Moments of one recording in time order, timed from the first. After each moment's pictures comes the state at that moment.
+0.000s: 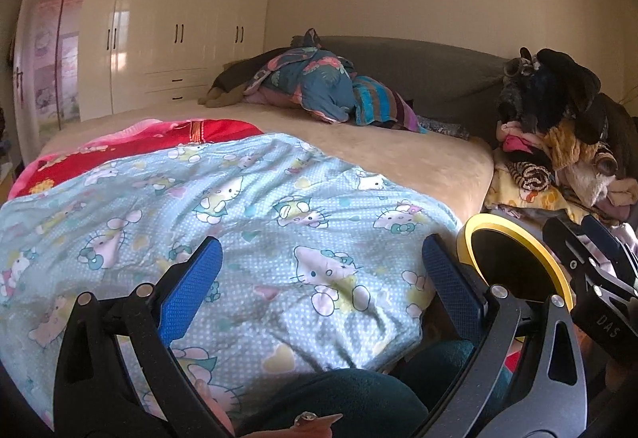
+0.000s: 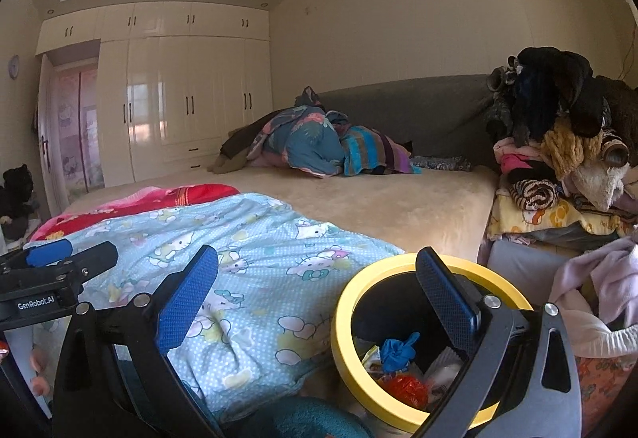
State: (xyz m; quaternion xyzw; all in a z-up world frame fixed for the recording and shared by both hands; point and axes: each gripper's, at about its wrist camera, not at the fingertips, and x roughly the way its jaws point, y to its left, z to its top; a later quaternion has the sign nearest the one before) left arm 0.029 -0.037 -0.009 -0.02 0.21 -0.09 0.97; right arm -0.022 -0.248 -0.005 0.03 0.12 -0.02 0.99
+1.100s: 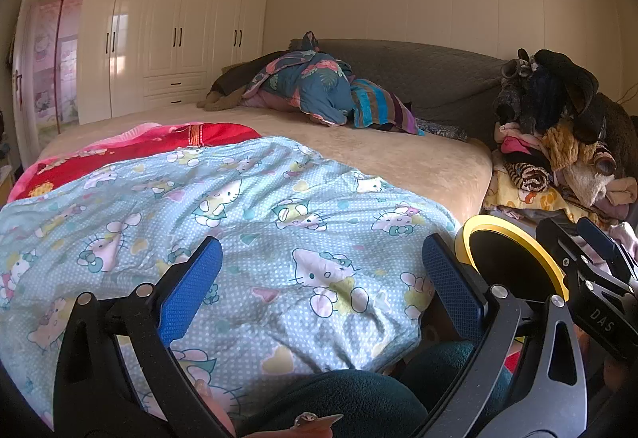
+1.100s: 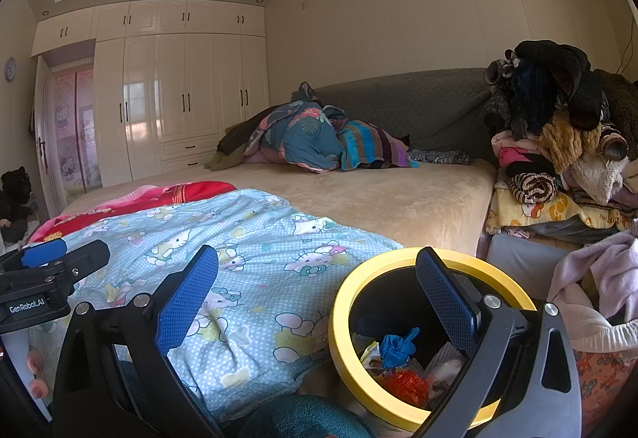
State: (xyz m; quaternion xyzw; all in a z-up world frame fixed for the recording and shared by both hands) left arm 0.028 -0.038 -0.010 -0.02 0.20 -0.09 0.97; right arm -0.019 -0.247 -0.008 0.04 0.13 -0.03 0.99
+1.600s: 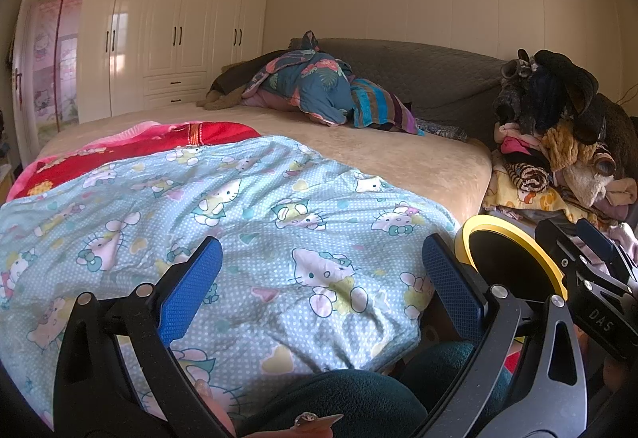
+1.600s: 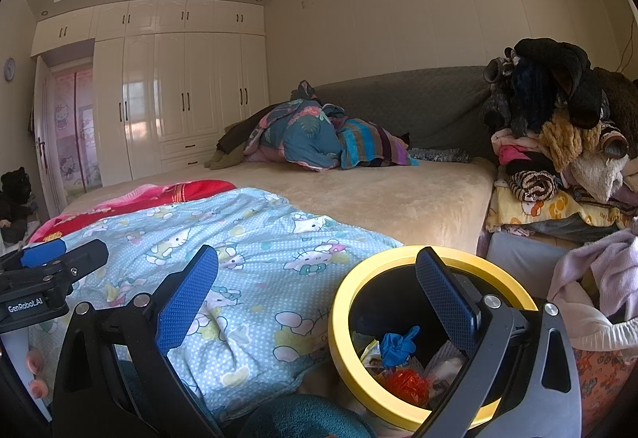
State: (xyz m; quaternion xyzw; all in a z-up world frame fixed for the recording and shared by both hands) left arm 0.028 -0.038 -0.010 -0.02 0.20 -0.10 0.97; right arm -0.018 -0.248 -0.010 0.04 0.13 -0.03 0.99
